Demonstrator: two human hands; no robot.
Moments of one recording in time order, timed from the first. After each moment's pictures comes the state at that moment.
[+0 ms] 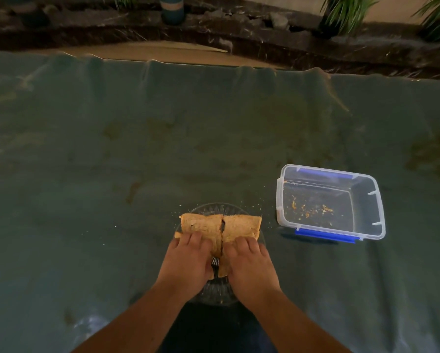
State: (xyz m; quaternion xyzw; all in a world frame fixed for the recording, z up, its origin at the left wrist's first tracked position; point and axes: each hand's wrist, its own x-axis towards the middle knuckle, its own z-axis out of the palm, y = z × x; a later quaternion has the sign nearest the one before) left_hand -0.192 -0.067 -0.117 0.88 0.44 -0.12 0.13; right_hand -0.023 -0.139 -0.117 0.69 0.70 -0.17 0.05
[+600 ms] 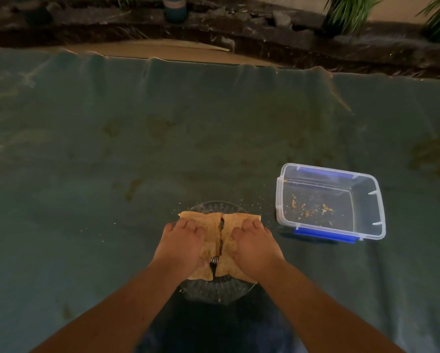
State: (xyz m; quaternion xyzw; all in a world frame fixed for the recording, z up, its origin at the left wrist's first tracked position) left_hand -0.187 -0.035 -0.103 0.88 0.42 -0.21 0.10; right_hand 0.006 -0.097 -0.103 0.68 0.68 -0.23 0.14
